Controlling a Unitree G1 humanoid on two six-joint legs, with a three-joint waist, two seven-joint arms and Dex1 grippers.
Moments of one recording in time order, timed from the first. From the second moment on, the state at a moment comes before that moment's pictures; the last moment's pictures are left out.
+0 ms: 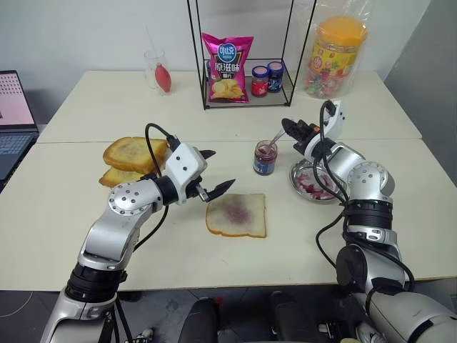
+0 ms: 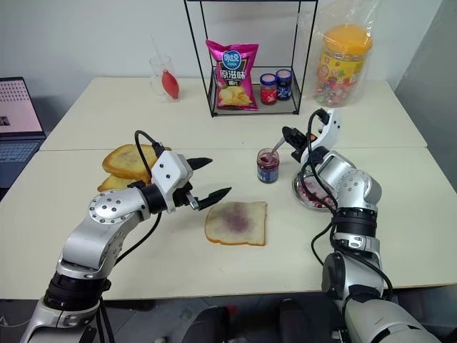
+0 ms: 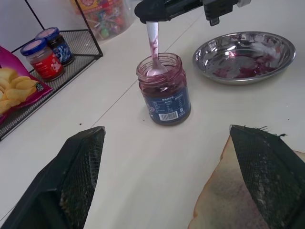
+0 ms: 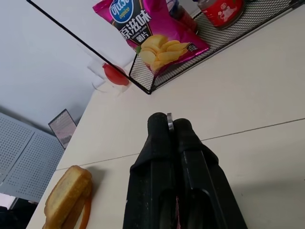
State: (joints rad) left arm -0.38 0.59 -0.07 -0.30 -0.24 0.42 -0.71; right arm -0.88 -0.13 -0.41 0.32 0.69 0.85 0.17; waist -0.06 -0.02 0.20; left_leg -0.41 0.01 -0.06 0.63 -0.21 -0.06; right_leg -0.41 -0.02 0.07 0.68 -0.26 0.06
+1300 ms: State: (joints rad) left arm -0.38 0.59 -0.07 -0.28 -0.22 0.40 -0.72; right arm -0.88 -0.13 -0.51 0.32 0.86 0.92 0.04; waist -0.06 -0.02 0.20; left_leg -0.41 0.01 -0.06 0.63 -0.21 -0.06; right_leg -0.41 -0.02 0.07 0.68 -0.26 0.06
